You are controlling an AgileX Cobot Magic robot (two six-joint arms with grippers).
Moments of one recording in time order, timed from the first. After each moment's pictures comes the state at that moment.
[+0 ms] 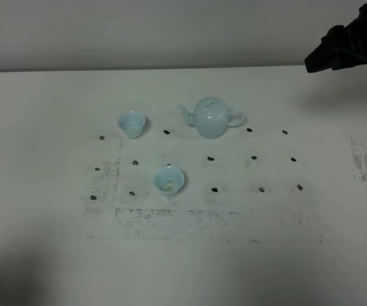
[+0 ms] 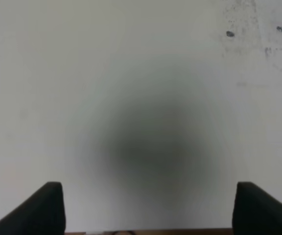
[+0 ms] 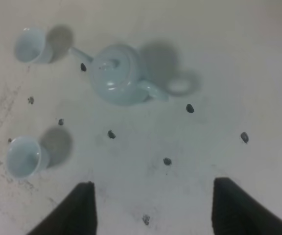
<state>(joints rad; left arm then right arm) 0.13 0.26 -0.56 -0.12 1.11 0.17 -0.10 1.79 -1.59 0.63 1.08 -0.60</state>
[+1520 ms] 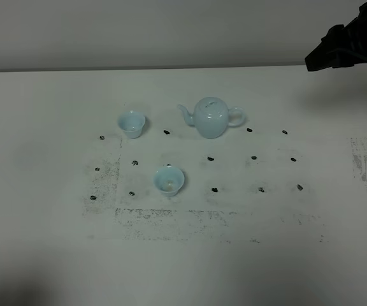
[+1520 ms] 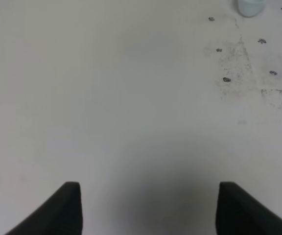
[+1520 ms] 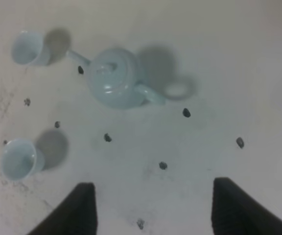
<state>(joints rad) 0.13 -0.01 -0.51 -0.12 1.09 0.20 -0.10 1.79 -1.59 0.63 1.06 -0.64</state>
